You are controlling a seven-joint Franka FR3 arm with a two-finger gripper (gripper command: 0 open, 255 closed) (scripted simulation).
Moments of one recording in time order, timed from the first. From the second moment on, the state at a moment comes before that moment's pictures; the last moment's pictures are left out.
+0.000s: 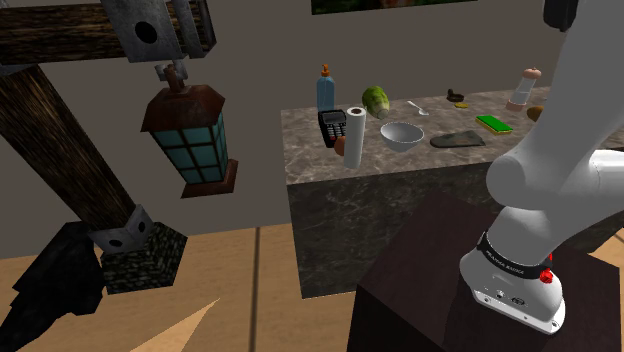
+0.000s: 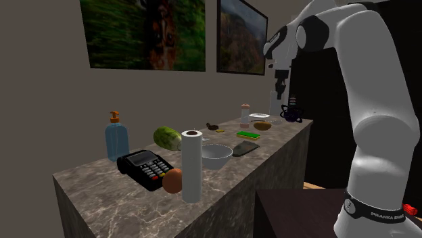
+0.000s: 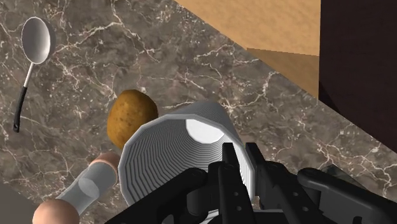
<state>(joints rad) -0.86 0.35 -0.83 -1.53 0.29 1.86 -1.62</state>
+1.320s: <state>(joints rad) -0.86 0.41 -0.80 -1.73 0.36 2.10 -1.67</state>
